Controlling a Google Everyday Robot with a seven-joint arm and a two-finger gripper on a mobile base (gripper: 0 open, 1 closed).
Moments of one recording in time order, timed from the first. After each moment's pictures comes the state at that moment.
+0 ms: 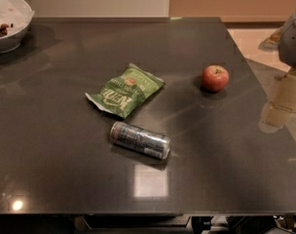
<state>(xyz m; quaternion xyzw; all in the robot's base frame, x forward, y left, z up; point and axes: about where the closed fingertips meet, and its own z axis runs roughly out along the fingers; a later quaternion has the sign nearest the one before) 0.438 -0.217 0.976 -0.60 0.78 -0.03 0.16</state>
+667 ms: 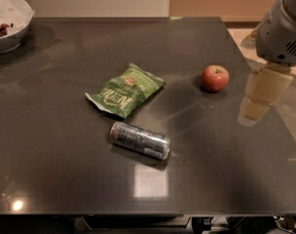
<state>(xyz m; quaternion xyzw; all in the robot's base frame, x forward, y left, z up) 0.452 -0.191 0.975 -0.61 0.78 -0.02 0.16</state>
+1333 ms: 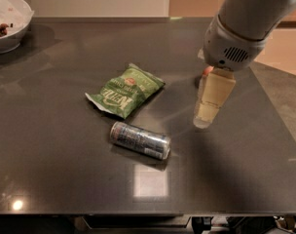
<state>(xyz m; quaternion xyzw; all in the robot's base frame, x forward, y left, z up) 0.467 -0.117 0.946 -0.63 0.76 0.02 0.14</state>
